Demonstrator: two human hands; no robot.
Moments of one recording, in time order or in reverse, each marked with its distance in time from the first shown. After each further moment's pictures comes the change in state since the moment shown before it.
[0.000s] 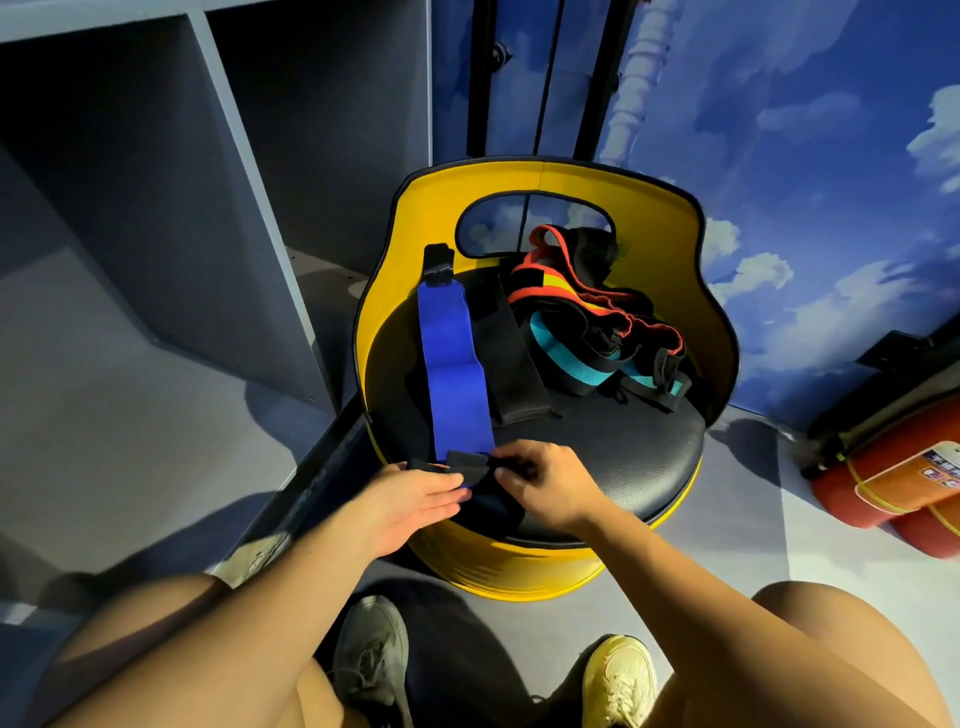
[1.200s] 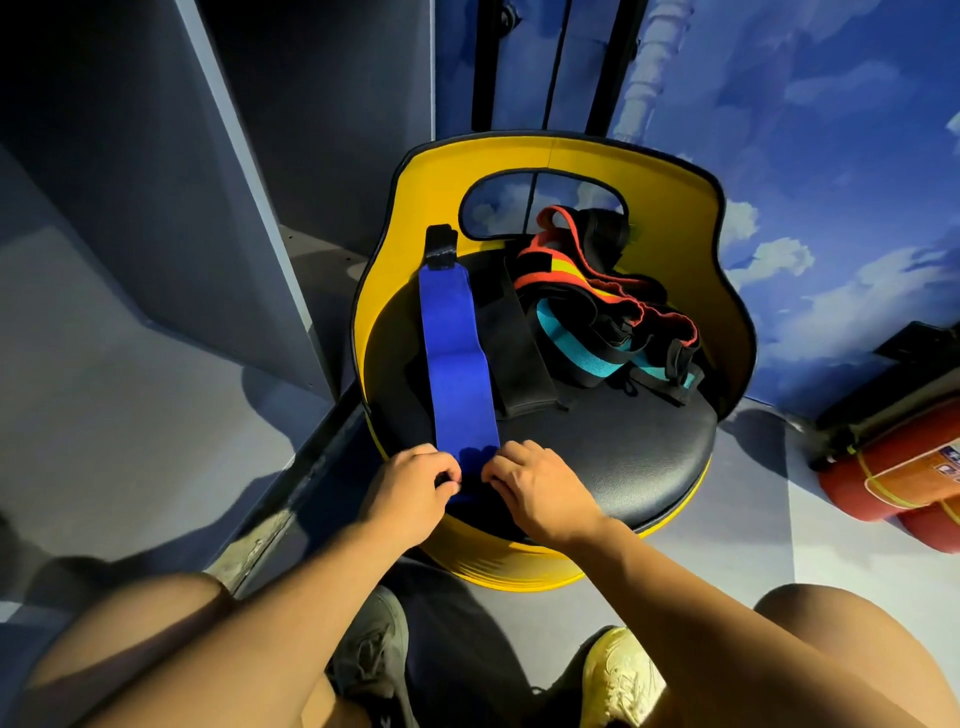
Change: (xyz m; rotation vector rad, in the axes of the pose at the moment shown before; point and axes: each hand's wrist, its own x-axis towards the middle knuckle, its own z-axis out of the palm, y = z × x) left_hand 0.018 -0.013 -0.003 1.304 0.286 0.580; right_hand 0.008 0.020 0.032 -0.462 0.027 -0.360
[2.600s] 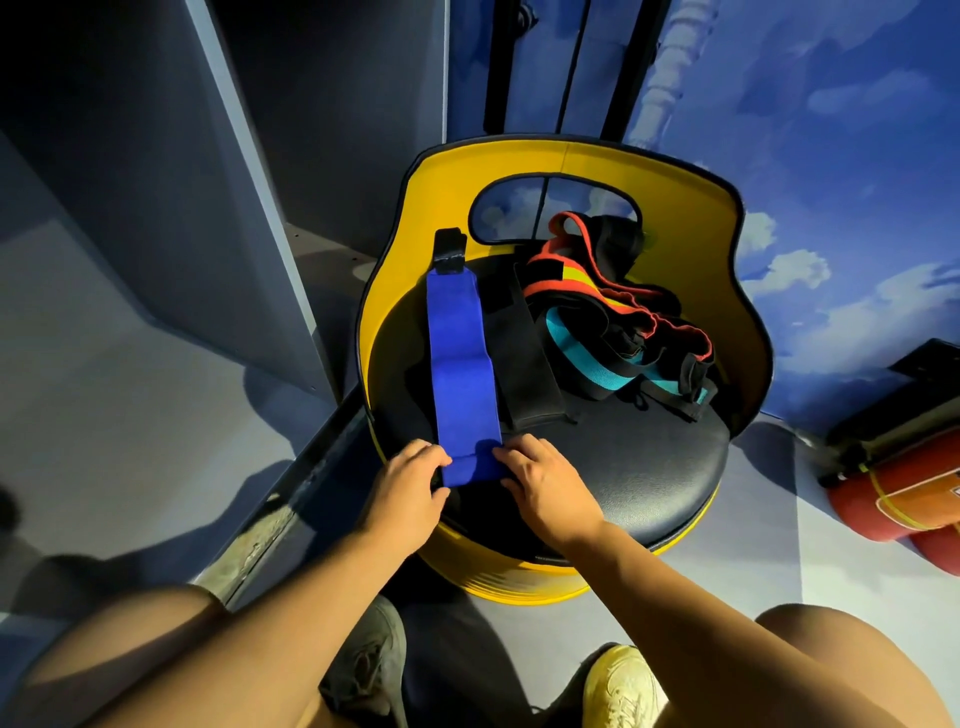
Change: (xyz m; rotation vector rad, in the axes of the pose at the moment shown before) left_hand 0.008 -0.003 -0.003 -0.050 0.034 -0.070; right_hand 0.014 0.014 0.008 0.087 0.031 0.131
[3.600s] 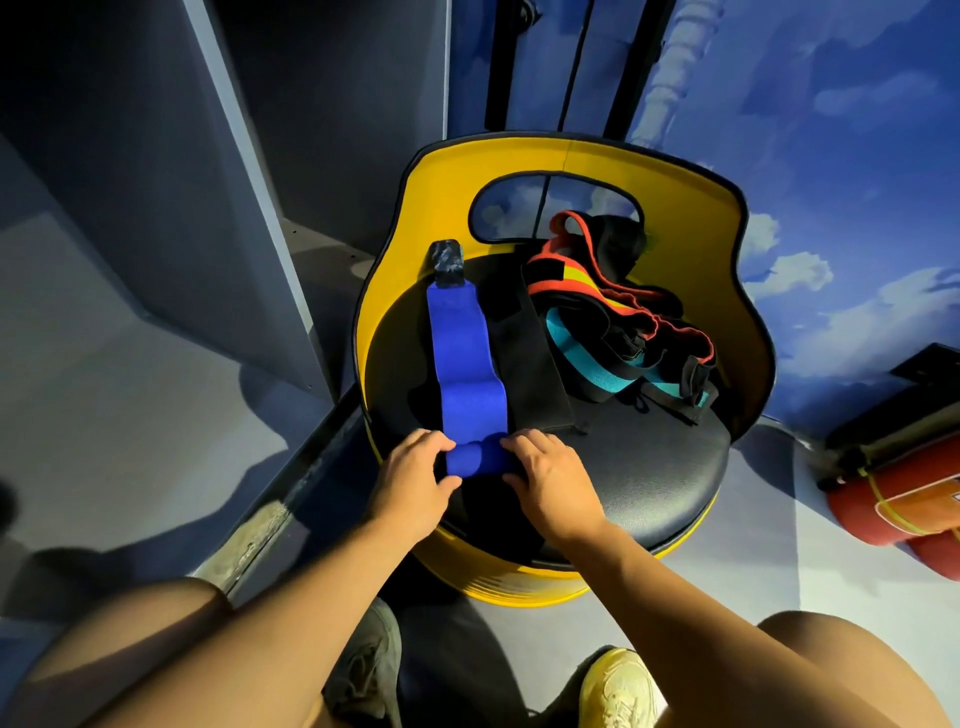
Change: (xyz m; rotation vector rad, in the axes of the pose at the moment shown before) left_hand 0.013 0.011 0.001 -0.126 0.010 -0.081; right_hand 0.006 0.006 -0.001 -0.036 0.055 0.087
